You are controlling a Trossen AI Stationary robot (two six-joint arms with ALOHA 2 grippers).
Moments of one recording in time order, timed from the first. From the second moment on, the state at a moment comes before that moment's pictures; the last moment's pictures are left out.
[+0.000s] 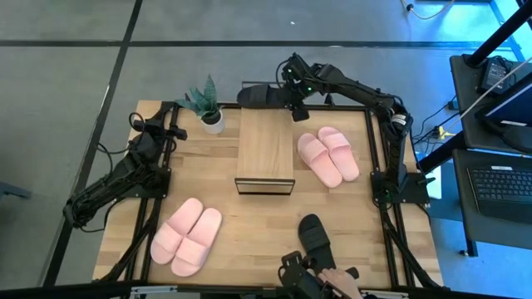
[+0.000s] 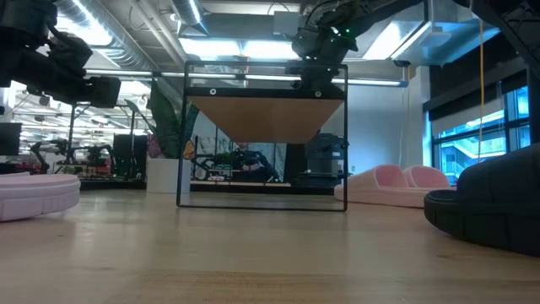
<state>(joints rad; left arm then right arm) 0.68 0.00 0.07 -0.08 -0.79 0.11 -0.62 1.97 1.86 -0.89 -0.11 -0.95</state>
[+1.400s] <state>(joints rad) 0.68 0.00 0.07 -0.06 -0.79 0.12 -0.30 1.69 1.67 -1.17 0.17 -0.32</state>
